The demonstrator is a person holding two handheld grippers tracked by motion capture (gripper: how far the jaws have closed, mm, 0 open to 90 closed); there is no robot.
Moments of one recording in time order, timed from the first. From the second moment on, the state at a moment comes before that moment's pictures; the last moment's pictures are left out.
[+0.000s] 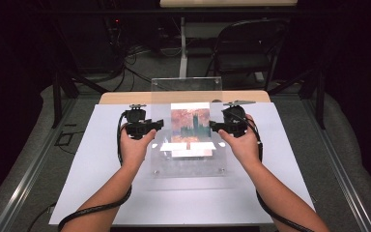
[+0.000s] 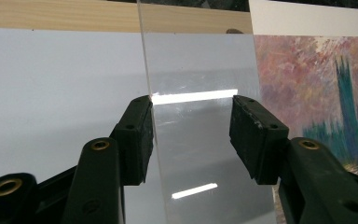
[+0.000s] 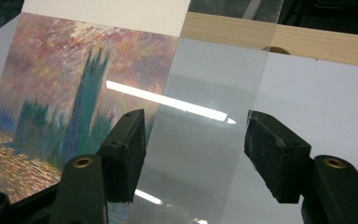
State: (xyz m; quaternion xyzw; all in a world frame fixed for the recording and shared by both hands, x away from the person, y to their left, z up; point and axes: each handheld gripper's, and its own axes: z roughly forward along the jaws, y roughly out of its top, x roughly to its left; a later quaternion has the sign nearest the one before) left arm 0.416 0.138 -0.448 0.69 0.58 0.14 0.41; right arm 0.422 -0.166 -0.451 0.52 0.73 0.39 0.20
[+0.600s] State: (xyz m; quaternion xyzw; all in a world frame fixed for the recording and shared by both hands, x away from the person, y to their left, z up) left arm 0.389 0.139 -0.438 0.69 0.56 0.17 0.42; right arm 0.392 -0.166 -0.441 0.50 0.73 0.40 0.24
